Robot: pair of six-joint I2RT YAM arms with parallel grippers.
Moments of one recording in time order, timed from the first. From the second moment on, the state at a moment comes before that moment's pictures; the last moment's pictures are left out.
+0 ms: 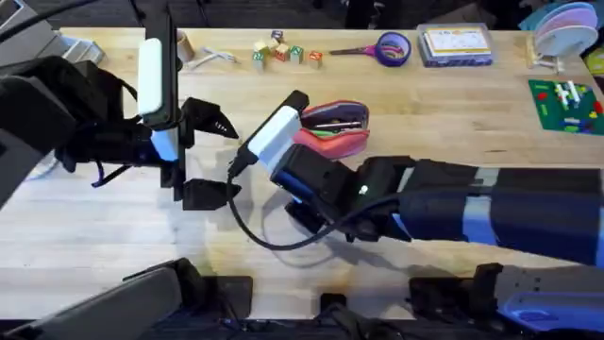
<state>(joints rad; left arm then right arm) 0.34 1.31 0.88 -1.19 0.85 1.80 1.08 1.59 0.85 -0.39 0.18 0.16</state>
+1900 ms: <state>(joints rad) 0.34 1.31 0.88 -1.19 0.85 1.80 0.67 1.34 0.88 -0.33 0.14 -1.41</state>
